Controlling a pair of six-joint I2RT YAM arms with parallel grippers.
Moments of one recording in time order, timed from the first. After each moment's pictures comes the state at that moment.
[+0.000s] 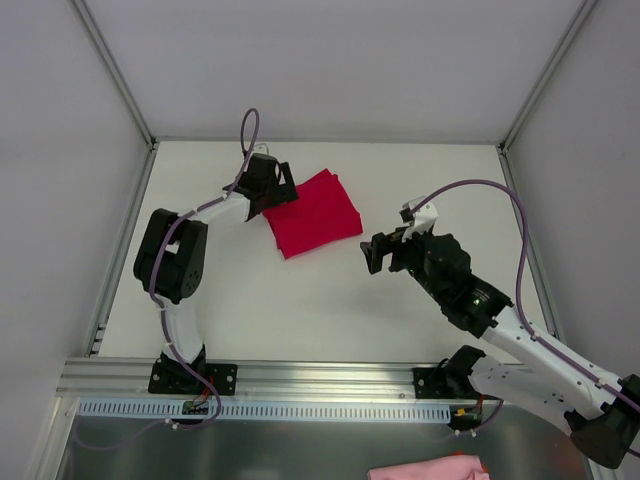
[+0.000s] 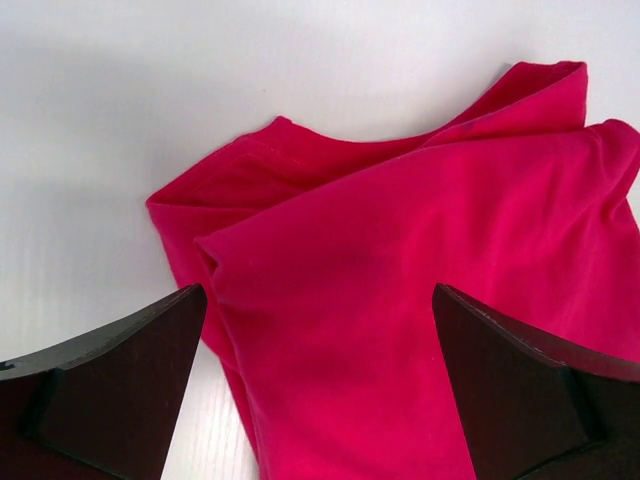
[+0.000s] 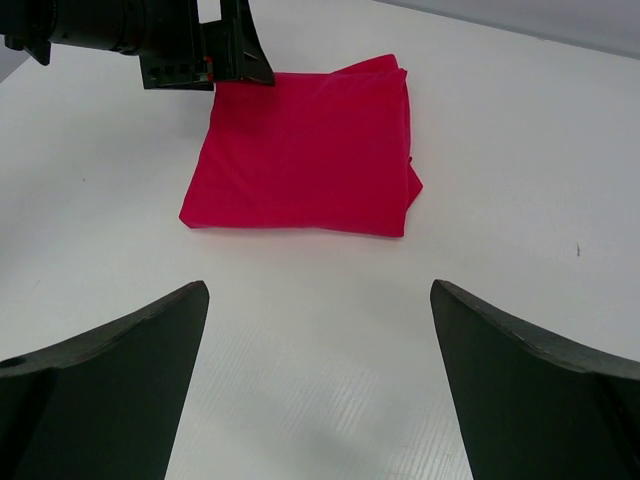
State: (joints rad) left arm -0.36 1.90 1.28 -0.11 -0.18 -0.54; right arm 0.80 0.80 0.69 -0.12 0.26 0.16
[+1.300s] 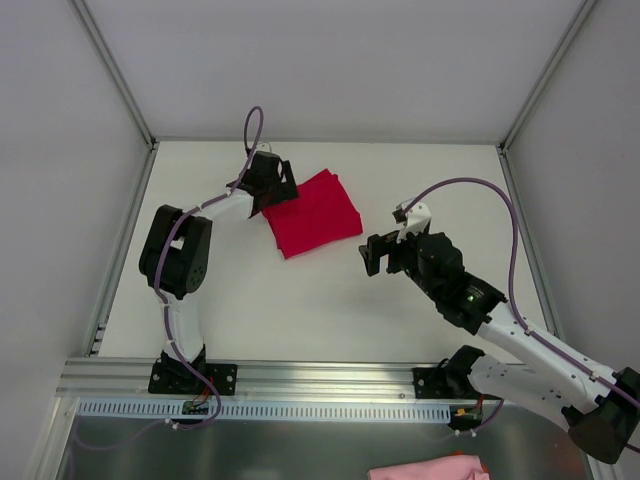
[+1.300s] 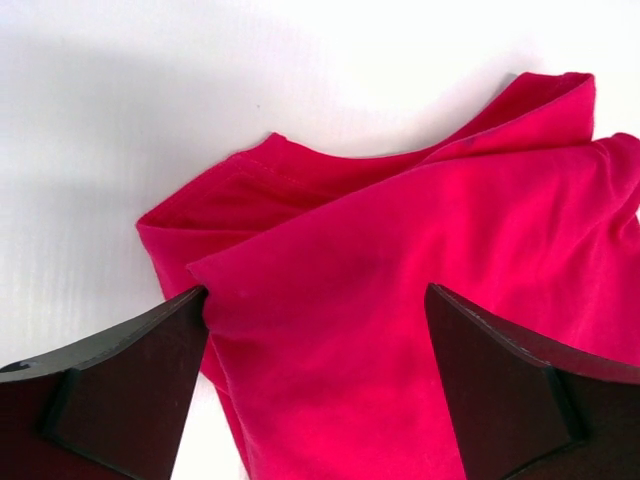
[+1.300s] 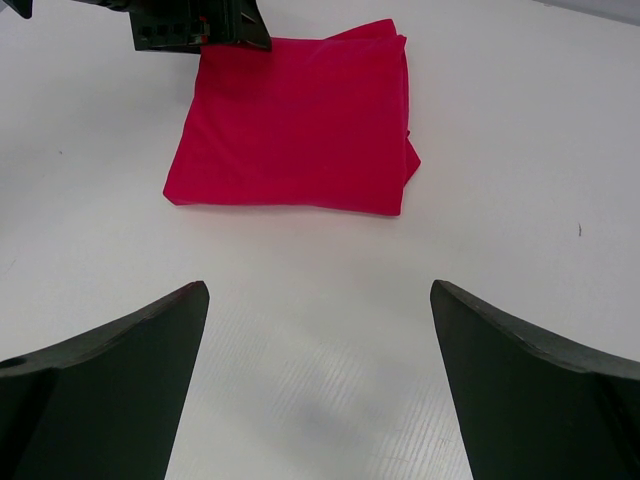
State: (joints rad) left arm -0.36 1.96 1.34 -0.11 -0.17 -0.53; right arm 0.80 0.84 0.69 -0.15 0.26 0.16
